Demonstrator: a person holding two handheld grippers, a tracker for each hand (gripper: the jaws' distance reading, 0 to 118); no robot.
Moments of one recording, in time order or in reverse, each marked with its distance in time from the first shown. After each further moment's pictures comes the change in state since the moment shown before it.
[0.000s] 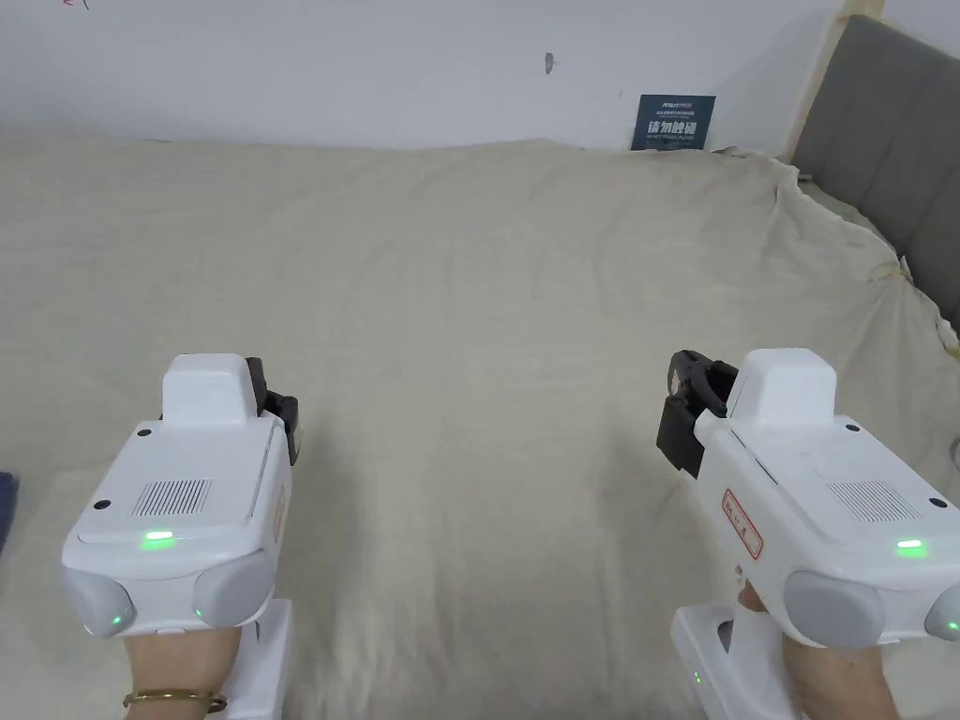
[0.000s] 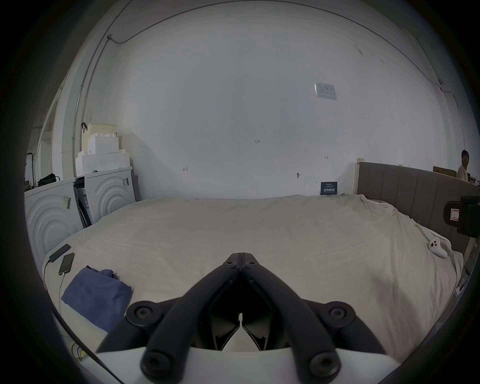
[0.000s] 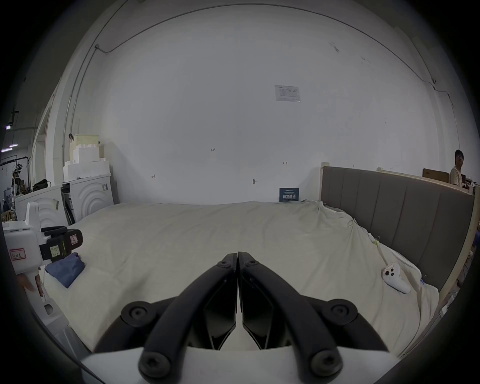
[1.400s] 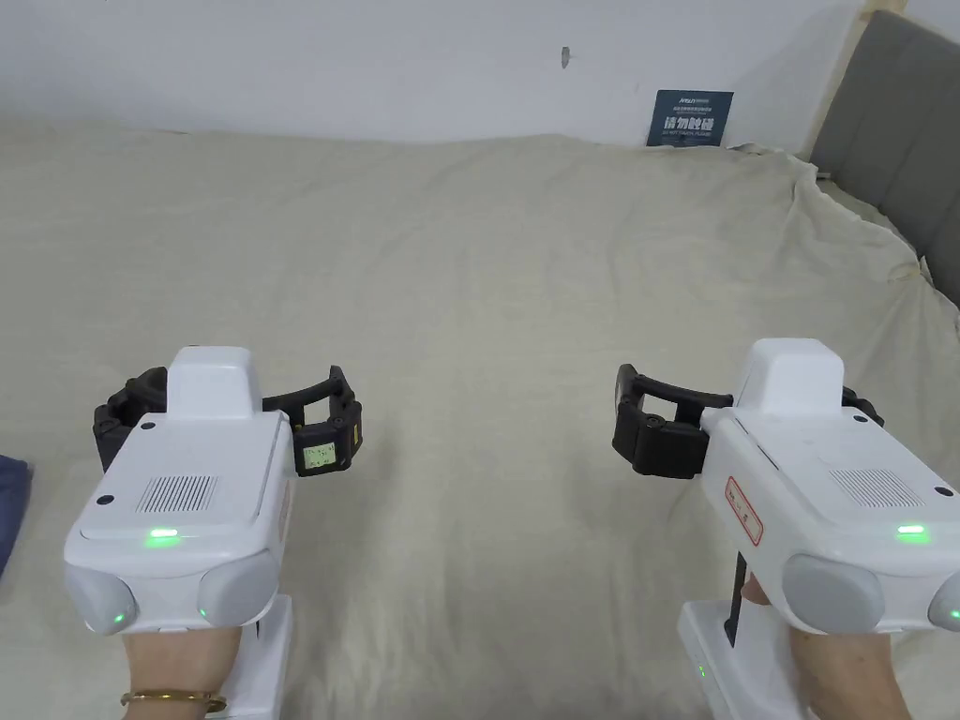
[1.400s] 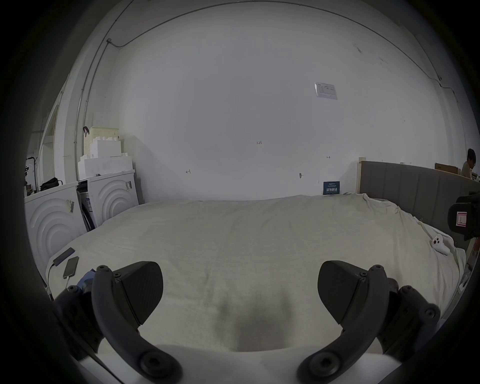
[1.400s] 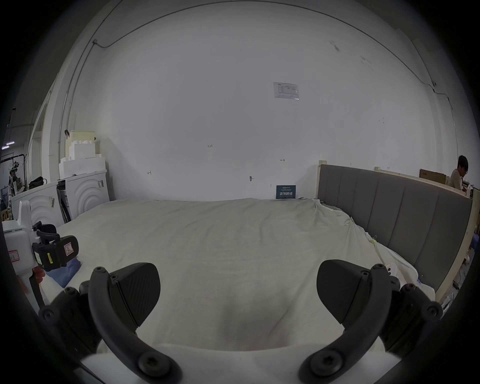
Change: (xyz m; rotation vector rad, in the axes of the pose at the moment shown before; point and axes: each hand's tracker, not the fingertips) left arm -0.004 0.001 0.004 0.006 0.016 -0.018; right arm -0.010 0.005 -0.004 -0.029 -0.027 0.009
